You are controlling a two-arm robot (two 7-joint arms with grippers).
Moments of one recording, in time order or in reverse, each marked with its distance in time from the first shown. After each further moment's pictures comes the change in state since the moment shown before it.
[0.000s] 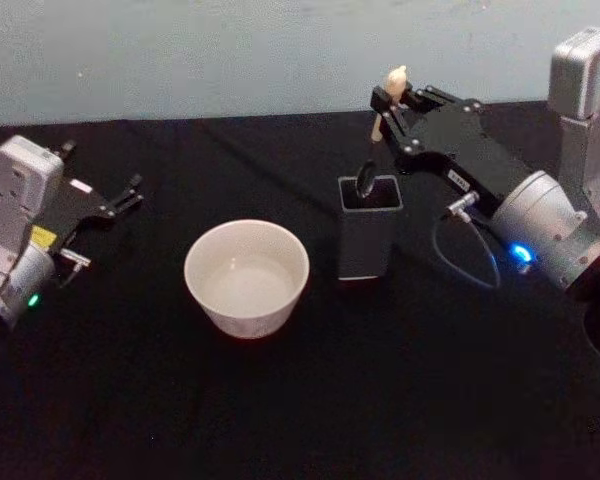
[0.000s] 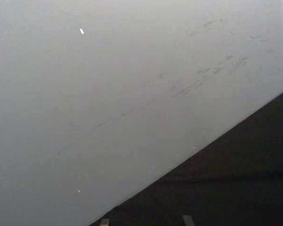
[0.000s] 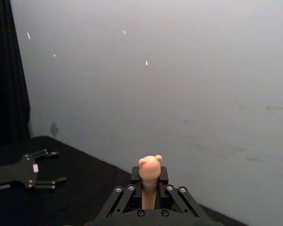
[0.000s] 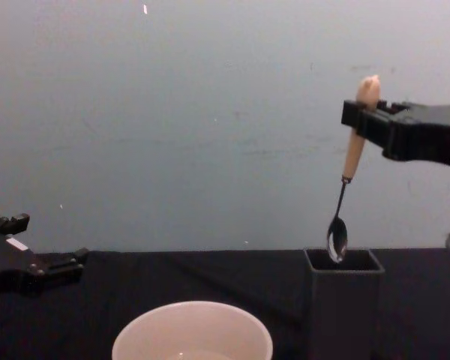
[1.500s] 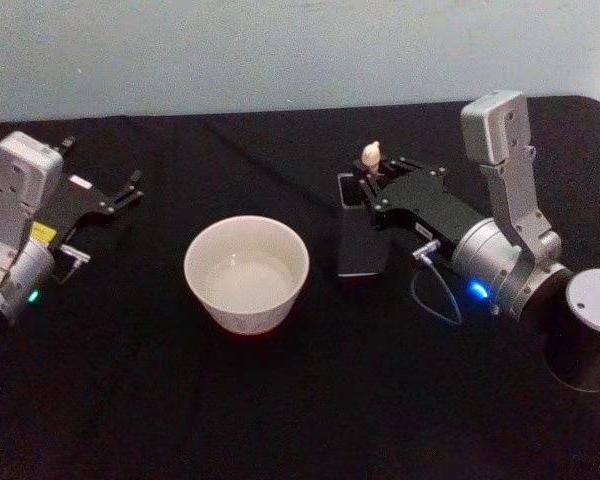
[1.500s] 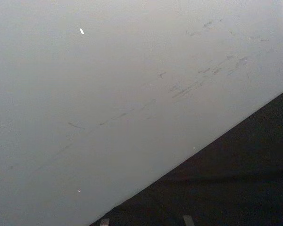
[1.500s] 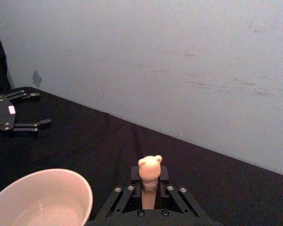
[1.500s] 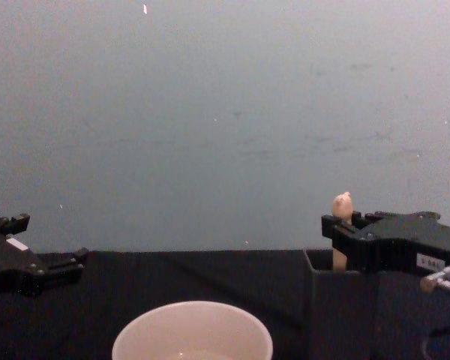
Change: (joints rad) left arm 0.000 0.000 0.000 0.000 0.000 0.000 0.000; right arm -0.004 -0.077 -0.038 0.125 -0.135 0.109 -0.041
